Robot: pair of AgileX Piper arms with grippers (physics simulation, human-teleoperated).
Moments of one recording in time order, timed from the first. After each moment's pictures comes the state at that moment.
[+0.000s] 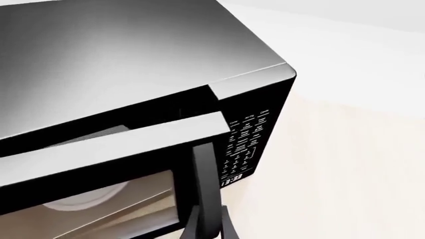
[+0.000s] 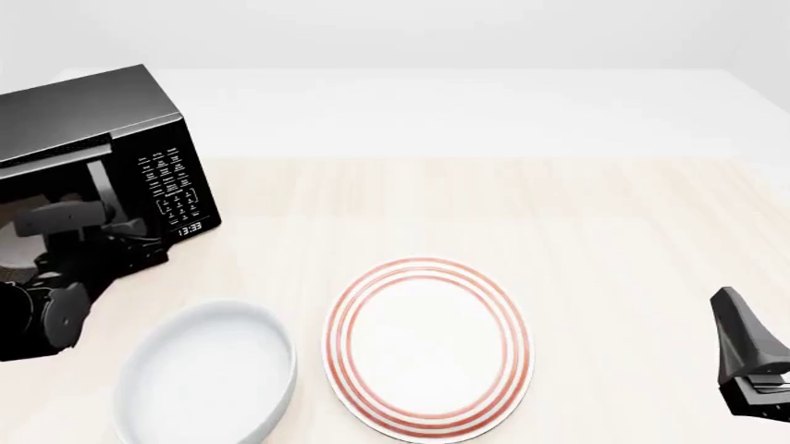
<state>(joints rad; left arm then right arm) 0.14 1.69 -0.48 -0.80 -0.07 0.00 0.05 -0.02 -0.03 0.00</state>
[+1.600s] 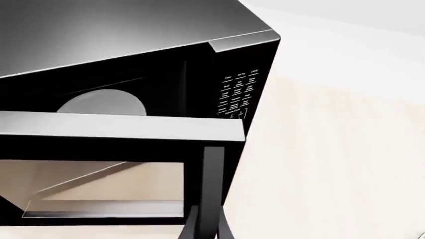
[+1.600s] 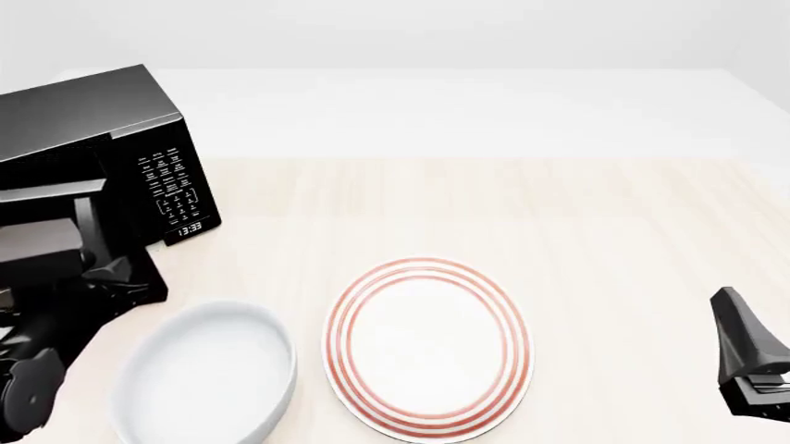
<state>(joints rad) 0.09 1.48 -0.20 -0.86 -0.07 0.00 0.05 -0.02 -0.03 0.00</state>
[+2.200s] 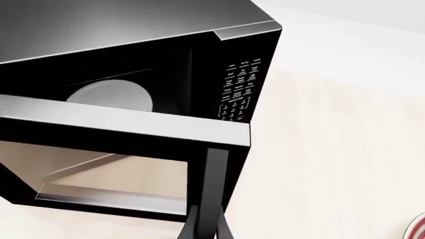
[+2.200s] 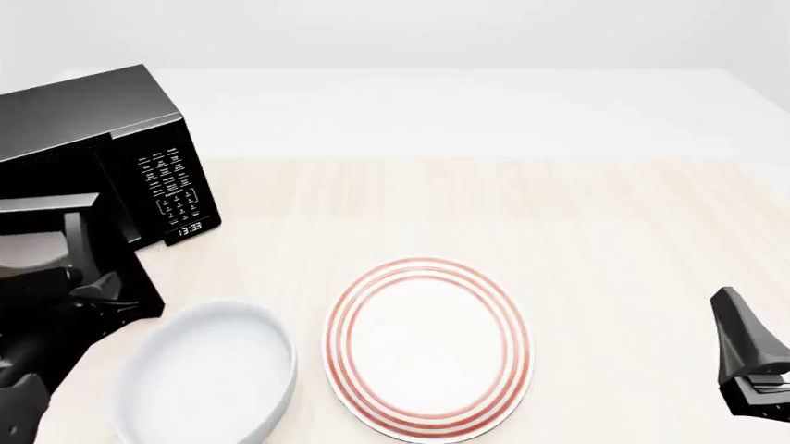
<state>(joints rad) 0.09 1.38 -0.12 -0.84 -0.06 0.00 0.05 -0.02 -0.03 0.00</state>
